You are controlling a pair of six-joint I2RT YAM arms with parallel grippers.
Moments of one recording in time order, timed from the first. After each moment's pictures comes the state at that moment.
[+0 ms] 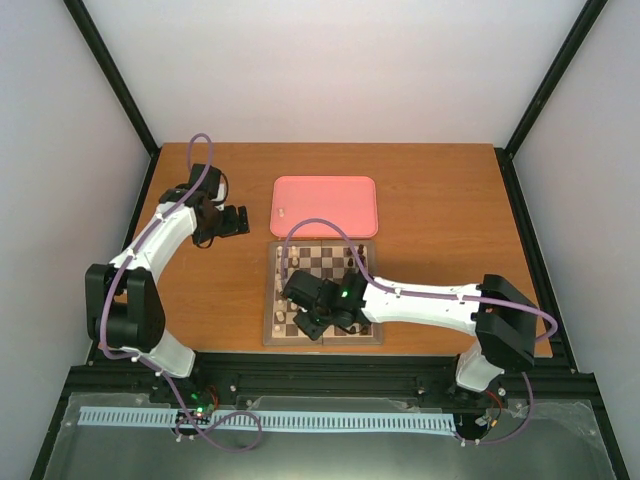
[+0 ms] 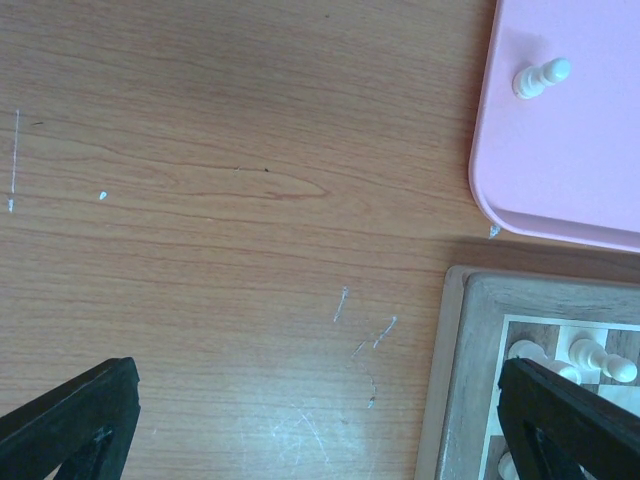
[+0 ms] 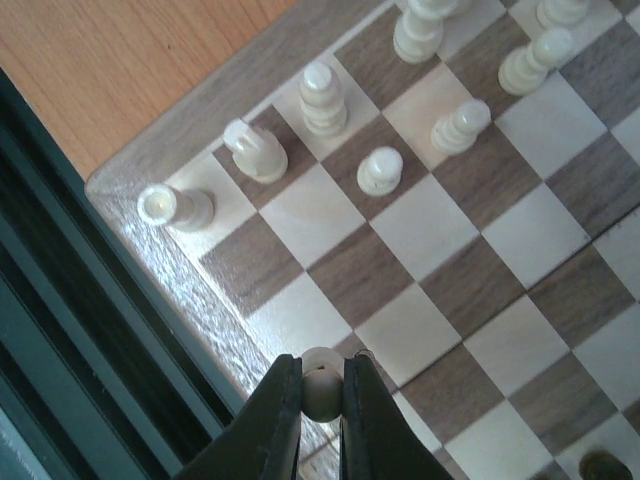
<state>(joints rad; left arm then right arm) -0.13 1.56 1.22 -0.82 0.05 -0.34 1.22 1.60 1.15 -0.69 0.08 0.32</state>
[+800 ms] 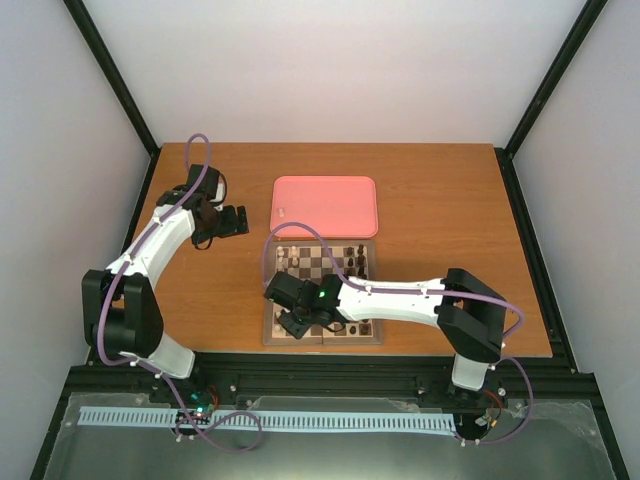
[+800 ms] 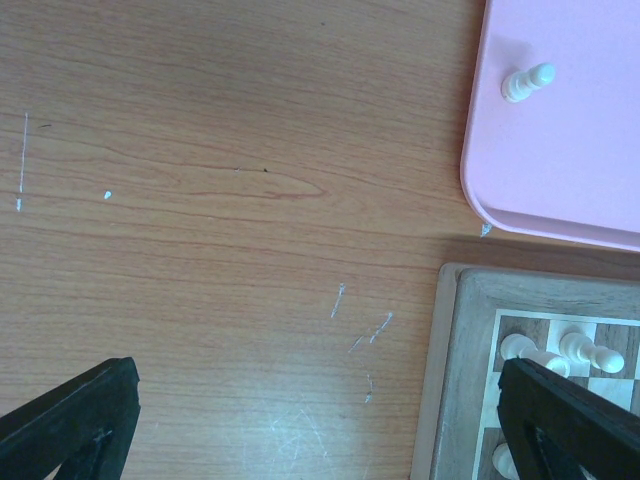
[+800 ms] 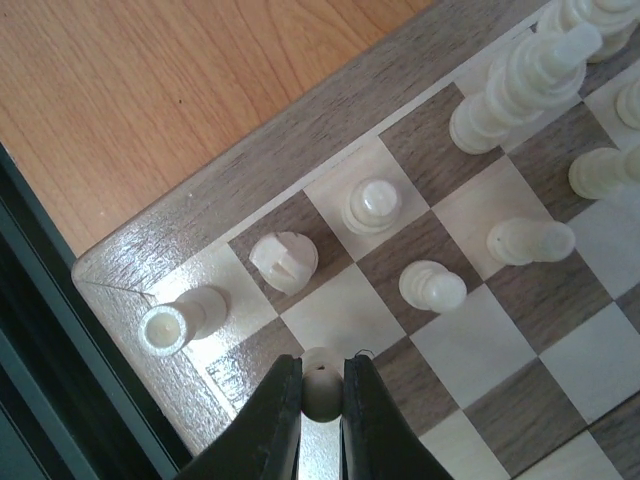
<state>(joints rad) -0.14 1.53 1.21 -0.82 0.05 -0.34 1.24 1.76 1.22 -0.58 0.10 0.26</state>
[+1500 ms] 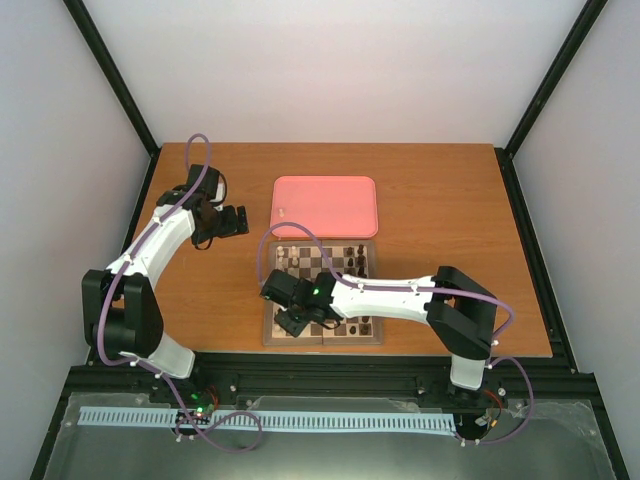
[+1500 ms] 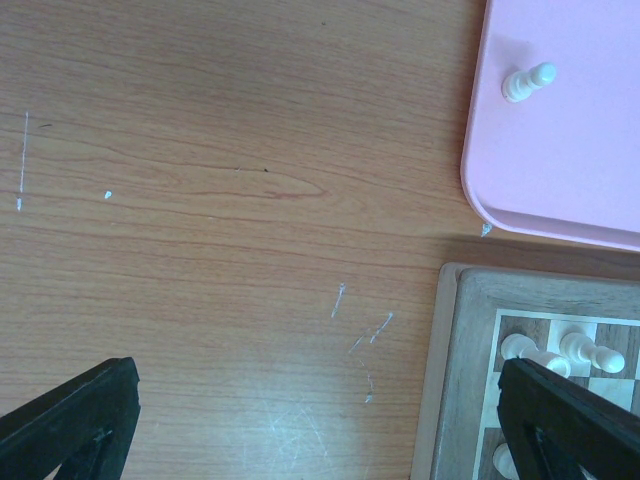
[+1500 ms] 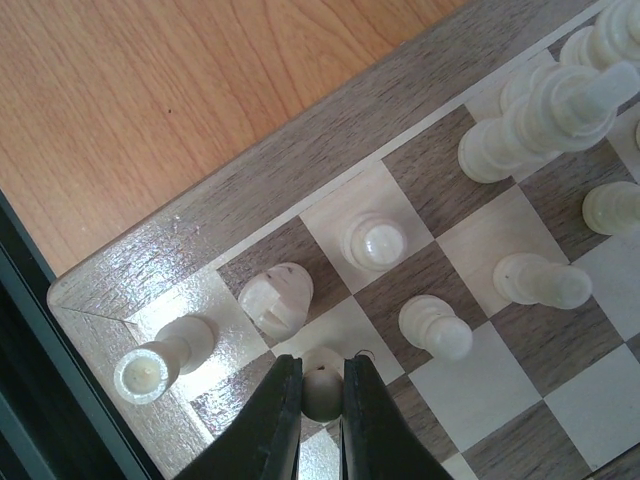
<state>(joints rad) -0.14 1.53 1.21 -0.82 0.05 -0.34 1.22 1.82 1.27 -0.58 0.09 0.22</state>
